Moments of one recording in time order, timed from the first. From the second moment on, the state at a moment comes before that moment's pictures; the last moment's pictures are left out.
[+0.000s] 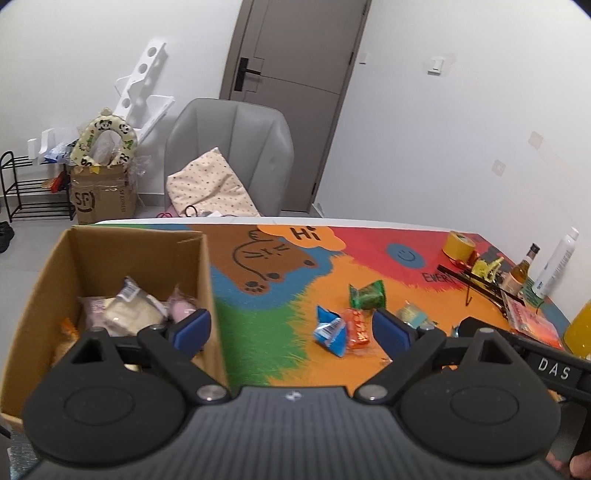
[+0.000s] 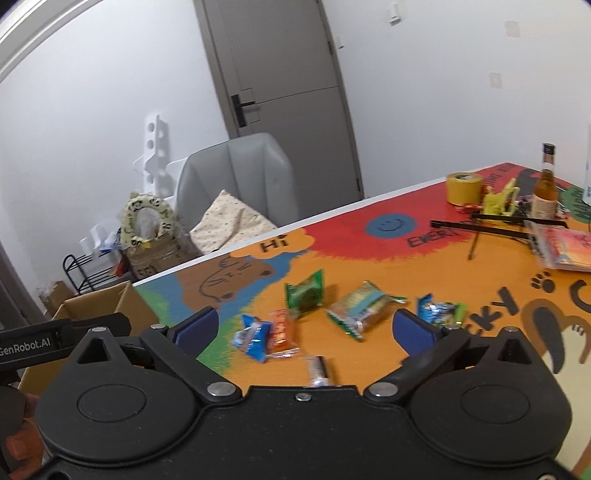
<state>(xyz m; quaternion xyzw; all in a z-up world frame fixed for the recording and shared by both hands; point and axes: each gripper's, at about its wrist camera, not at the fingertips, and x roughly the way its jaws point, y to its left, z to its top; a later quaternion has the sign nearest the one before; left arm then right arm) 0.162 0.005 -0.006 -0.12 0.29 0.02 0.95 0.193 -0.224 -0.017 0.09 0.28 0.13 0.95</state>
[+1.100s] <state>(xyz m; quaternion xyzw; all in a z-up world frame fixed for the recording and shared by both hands) 0.224 -0.097 -0.057 -0.09 0.34 -0.02 0.93 0.228 -0.321 -0.078 0.15 0.32 0.07 0.93</state>
